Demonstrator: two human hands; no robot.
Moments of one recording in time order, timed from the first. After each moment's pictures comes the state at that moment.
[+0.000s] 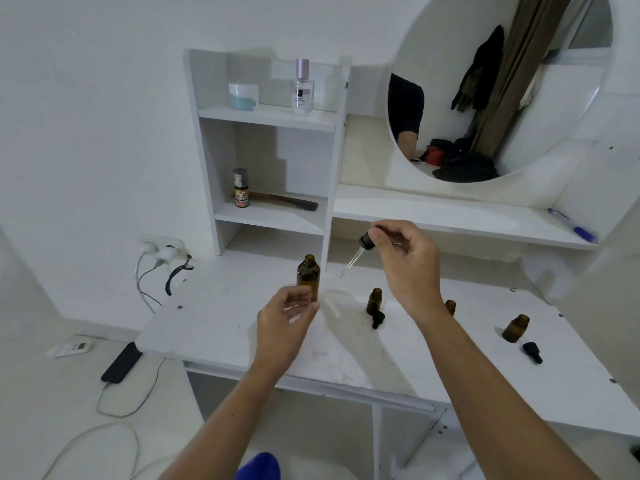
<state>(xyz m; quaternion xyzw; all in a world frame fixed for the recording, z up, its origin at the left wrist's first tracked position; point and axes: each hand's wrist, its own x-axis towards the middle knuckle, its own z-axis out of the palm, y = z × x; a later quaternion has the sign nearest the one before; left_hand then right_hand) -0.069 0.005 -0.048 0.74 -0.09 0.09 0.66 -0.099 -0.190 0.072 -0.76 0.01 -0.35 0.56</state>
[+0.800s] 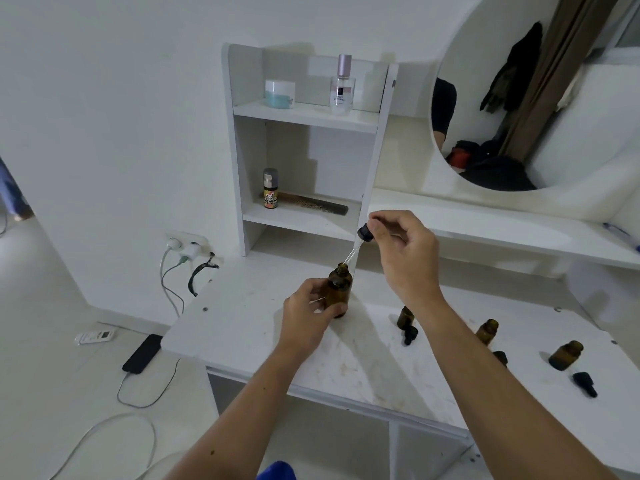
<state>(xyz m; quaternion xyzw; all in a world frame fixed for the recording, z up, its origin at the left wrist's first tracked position) -0.021 0.008 -0.051 0.73 -0.08 0.03 0.67 -0.048 -0.150 0.076 -0.77 -0.05 -0.35 0.54</state>
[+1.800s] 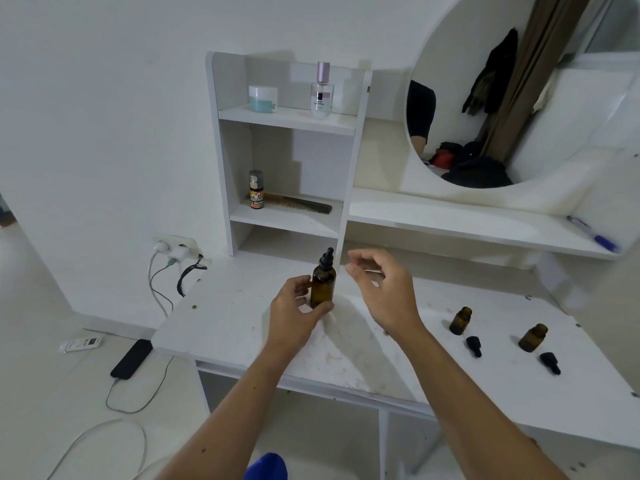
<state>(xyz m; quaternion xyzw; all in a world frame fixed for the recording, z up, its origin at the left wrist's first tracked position) -0.036 0.008 -0.051 0.79 -0.08 0.07 0.60 -0.083 -0.159 0.026 -0.83 -0.01 -0.27 0.48</state>
